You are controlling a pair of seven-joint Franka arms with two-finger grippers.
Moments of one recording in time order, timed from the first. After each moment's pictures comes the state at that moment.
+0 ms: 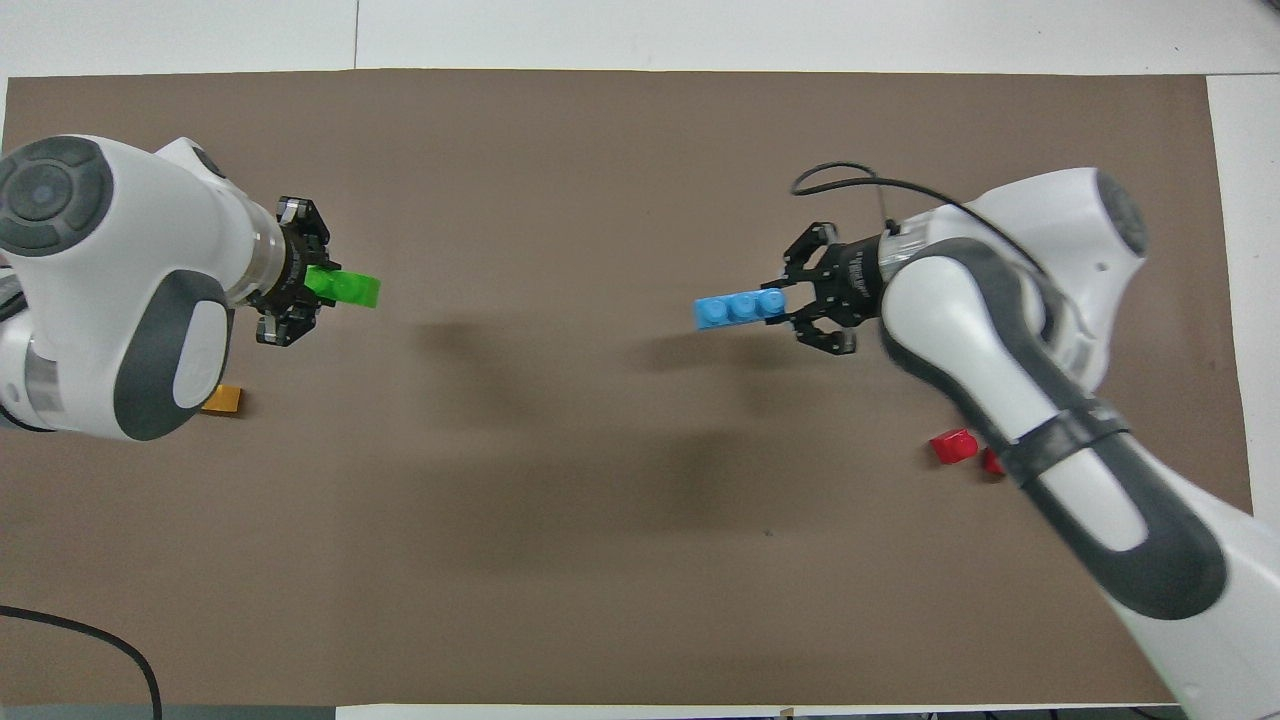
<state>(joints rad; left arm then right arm) -0.09 0.13 -0.10 -1.87 0.04 2.10 -1.52 0.13 0.26 0.00 -1.89 0.70 2.09 1.18</state>
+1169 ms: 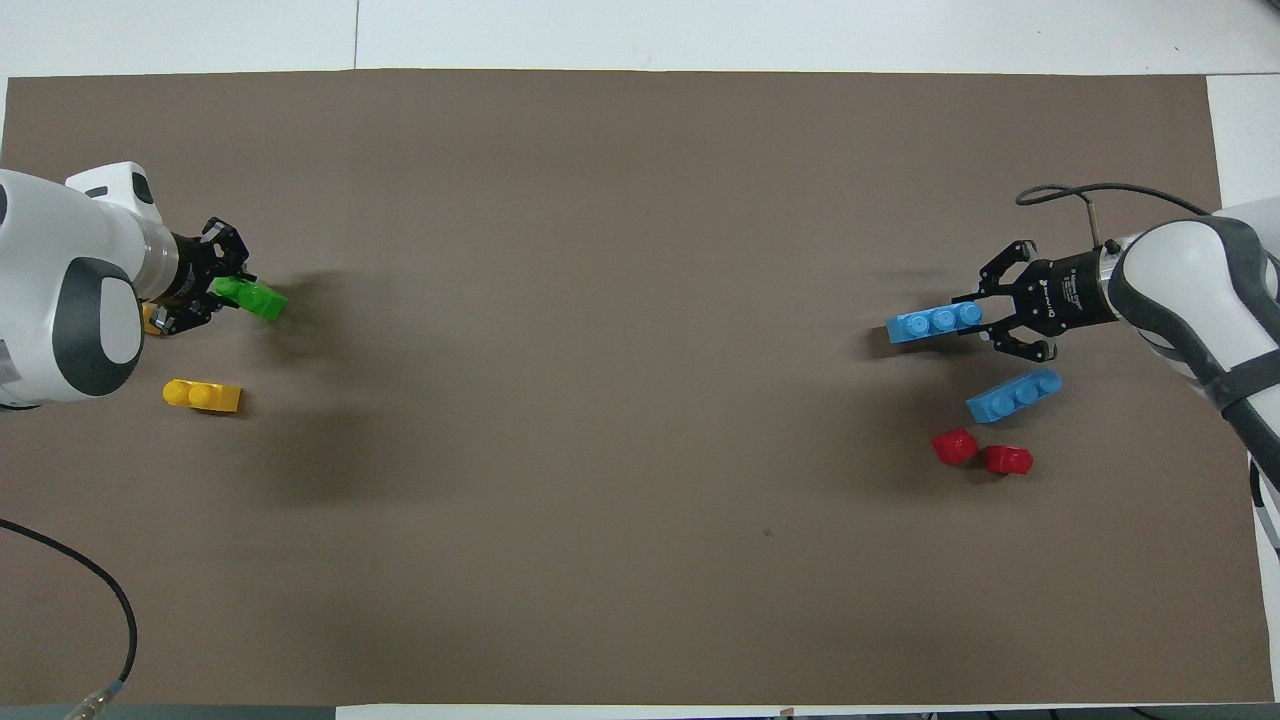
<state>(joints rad) 0.14 0.36 -0.10 -1.89 0.03 2.34 -0.90 -0.18 0.35 0.01 -1.94 0.59 2.09 0.91</state>
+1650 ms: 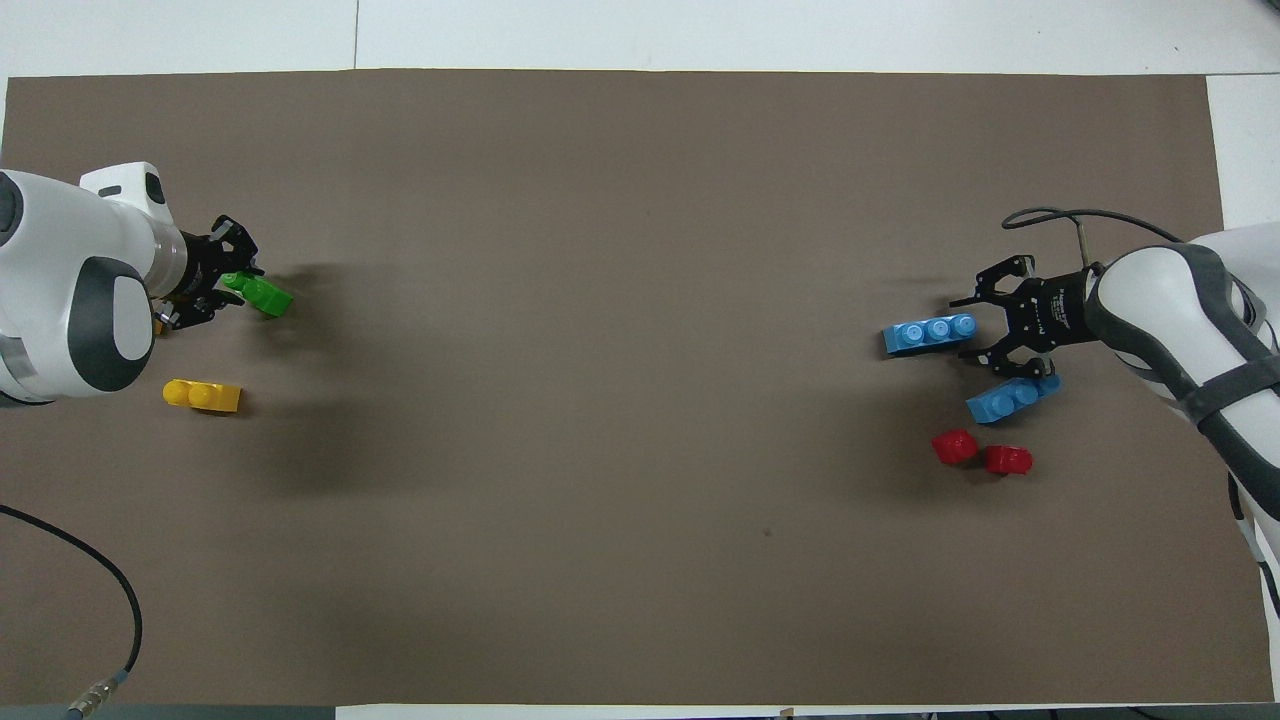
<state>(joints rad) 0.14 0.37 -0.10 -1.88 0.03 2.35 -0.88 -0.18 0.33 0.01 -2.00 0.59 2.16 0.89</state>
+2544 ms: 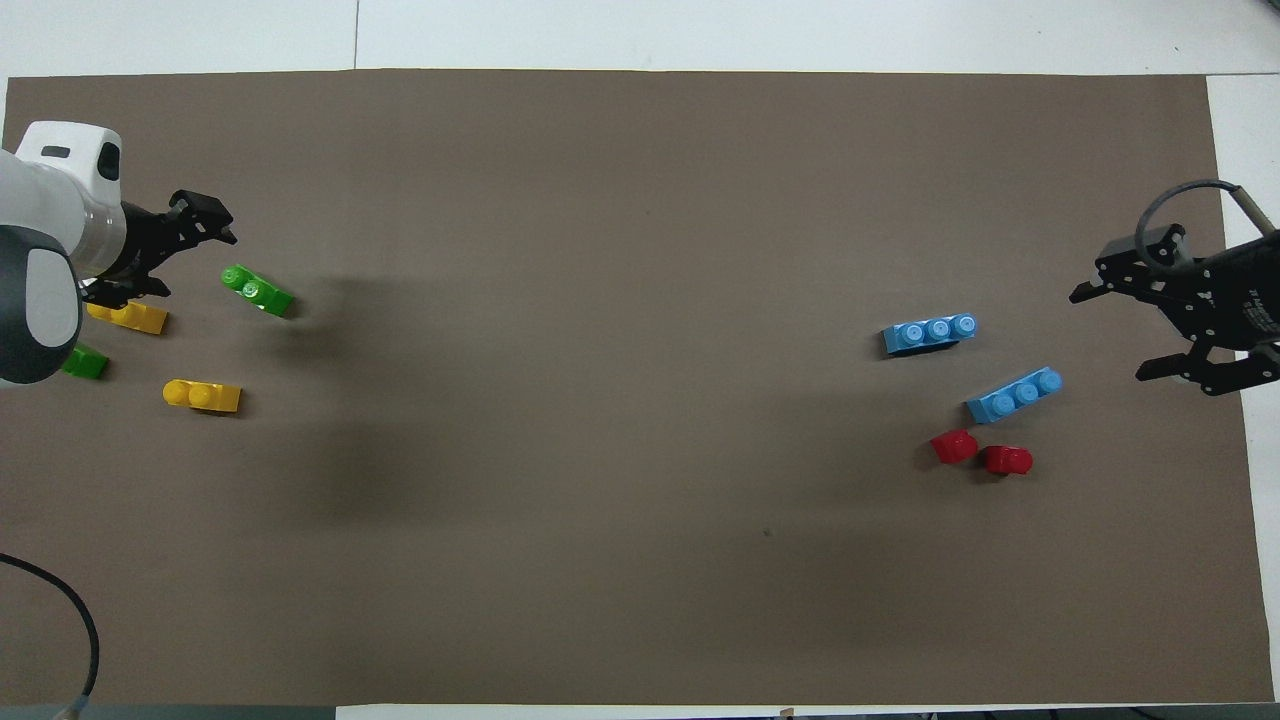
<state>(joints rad) 0.14 0.25 -0.11 -1.80 0.04 2.17 -0.54 -0.16 0.00 0.00 -1.79 0.25 1.67 0.59</state>
